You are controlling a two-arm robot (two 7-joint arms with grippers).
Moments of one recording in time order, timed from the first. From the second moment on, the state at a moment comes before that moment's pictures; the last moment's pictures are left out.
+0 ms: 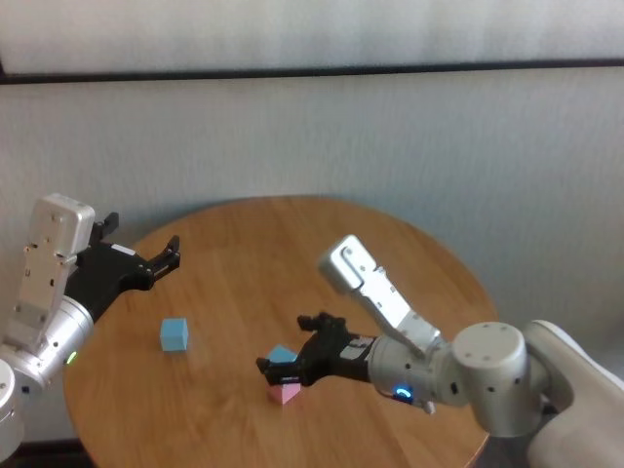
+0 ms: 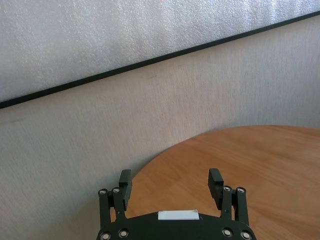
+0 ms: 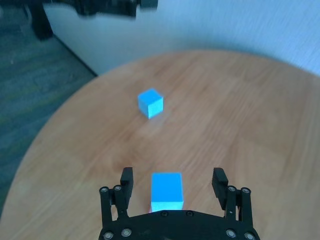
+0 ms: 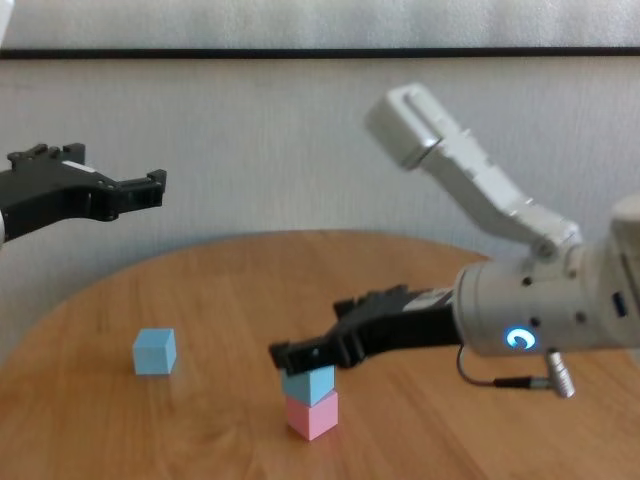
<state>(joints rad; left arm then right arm) -0.28 0.40 0.29 -1.40 -0.23 -0.04 -0.15 0.48 0.24 -0.59 -1.27 0.18 0.40 0.50</state>
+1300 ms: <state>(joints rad) -0.27 0.39 0.28 -1.42 -0.23 -0.01 -0.15 0.41 0.29 -0.46 -1.35 0.14 0.14 0.29</state>
